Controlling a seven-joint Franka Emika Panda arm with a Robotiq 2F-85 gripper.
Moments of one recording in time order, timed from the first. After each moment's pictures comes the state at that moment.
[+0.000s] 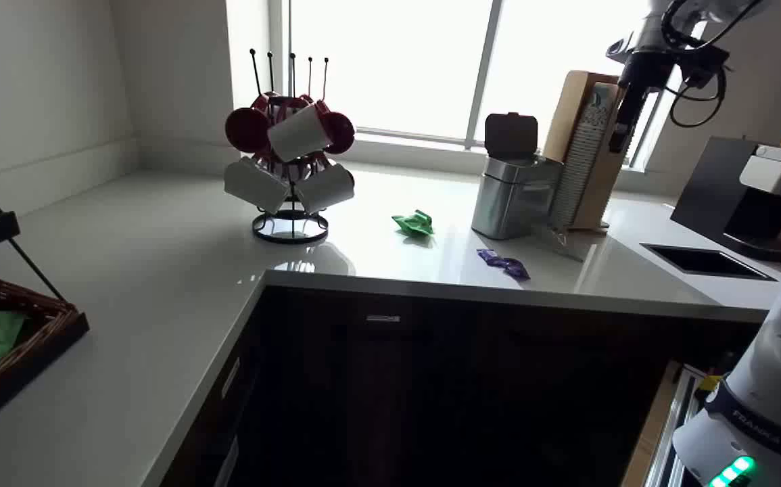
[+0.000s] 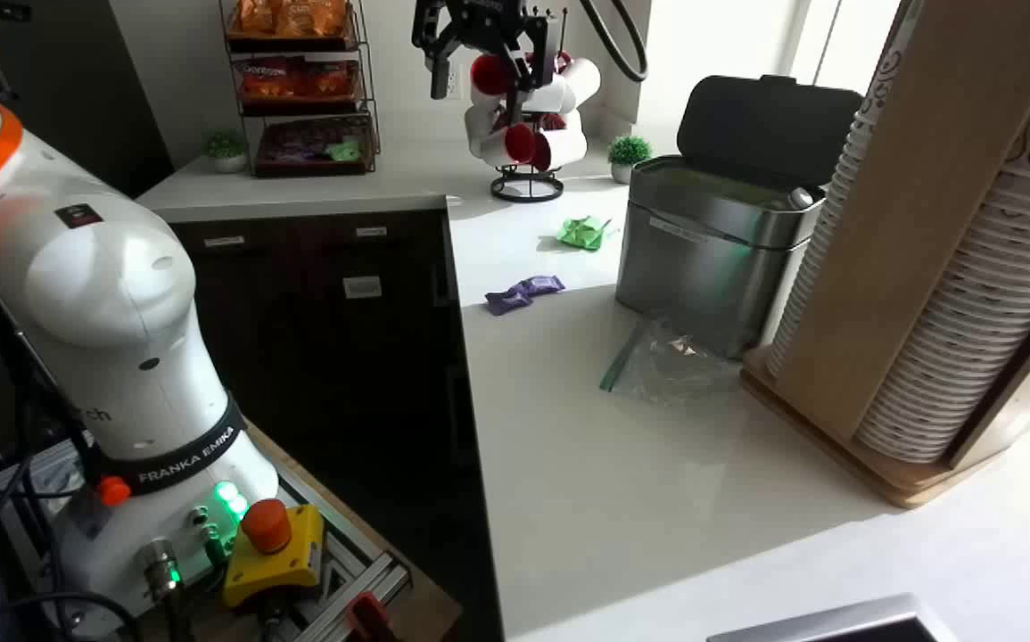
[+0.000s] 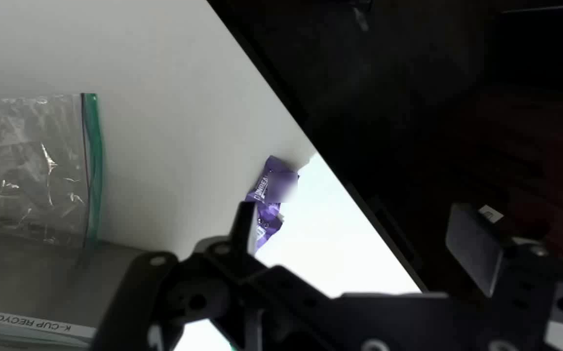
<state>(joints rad) -0.02 -0.58 -0.37 -2.23 -0.02 1.60 -0.51</state>
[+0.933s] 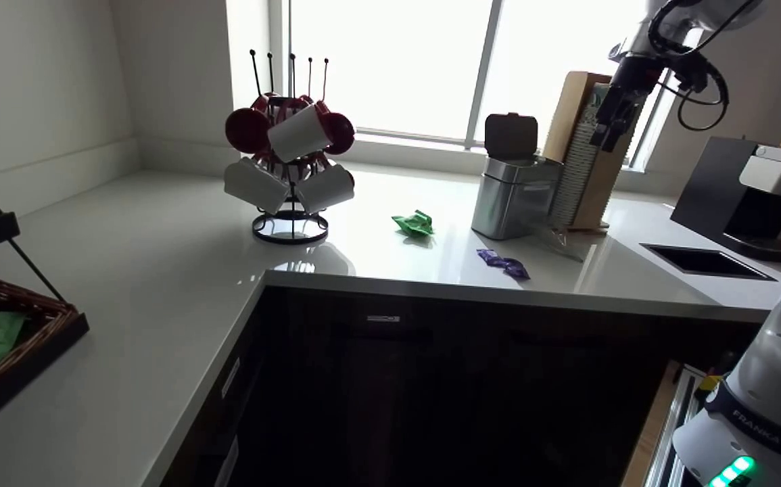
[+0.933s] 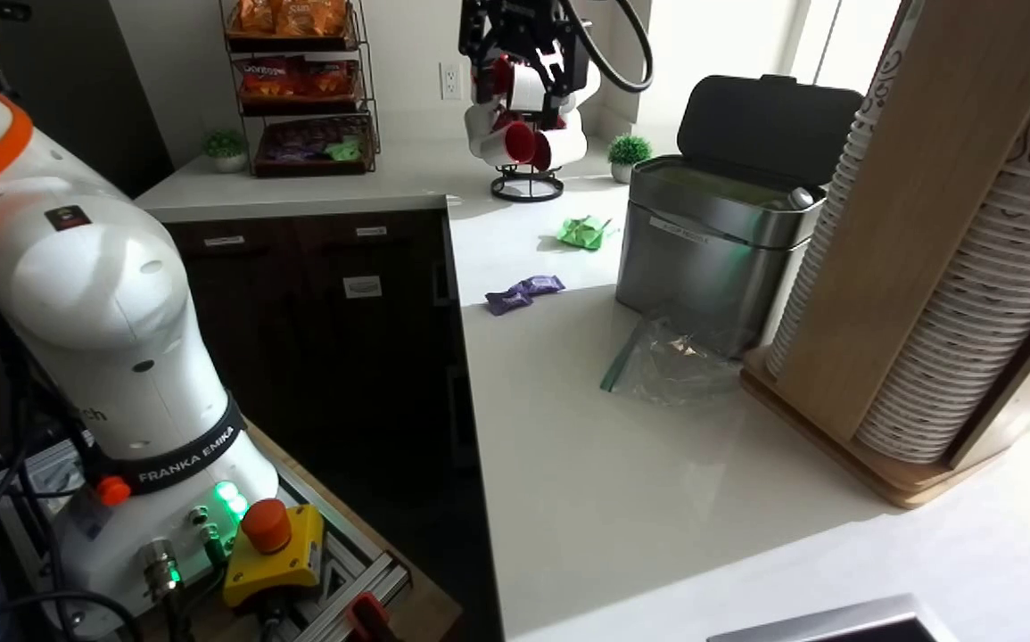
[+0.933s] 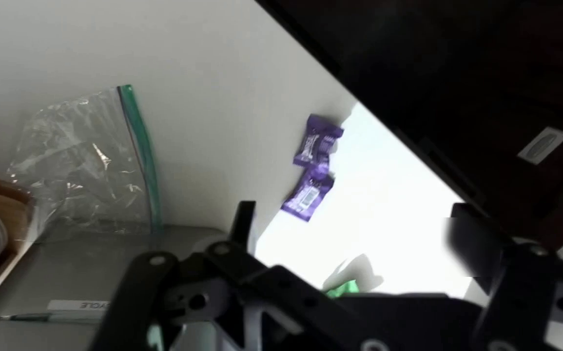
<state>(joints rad) -0.08 -0.53 -0.36 -2.22 0.00 1.75 -0.36</state>
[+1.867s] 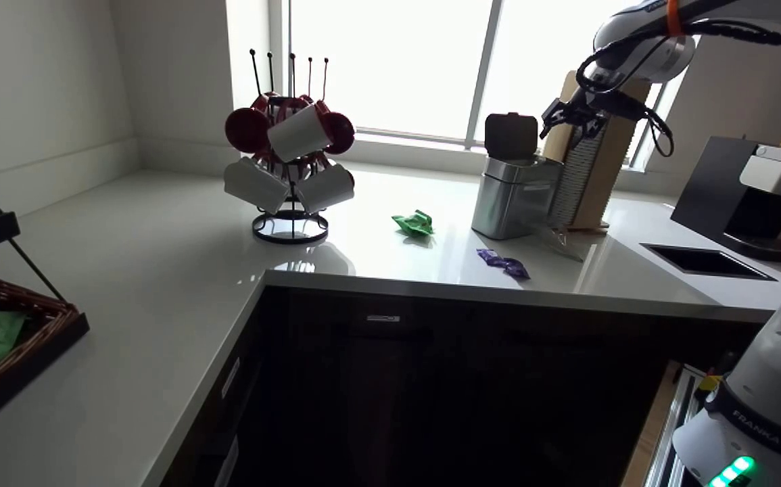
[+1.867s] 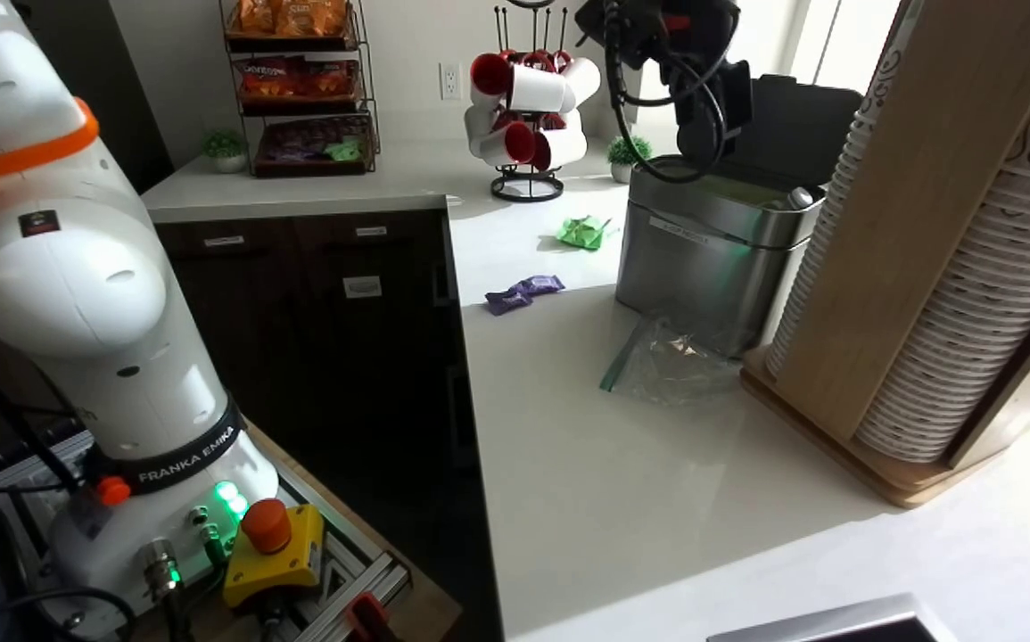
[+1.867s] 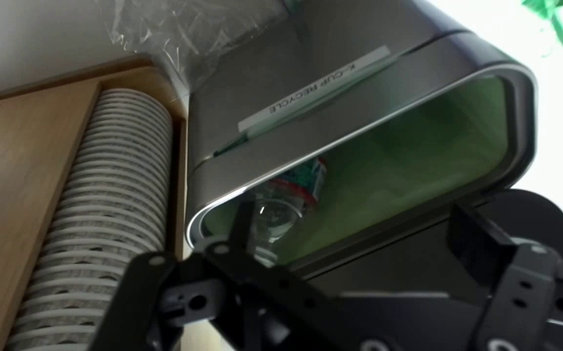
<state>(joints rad) -0.23 -0.15 -0.35 -2.10 0.09 2.40 0.07</state>
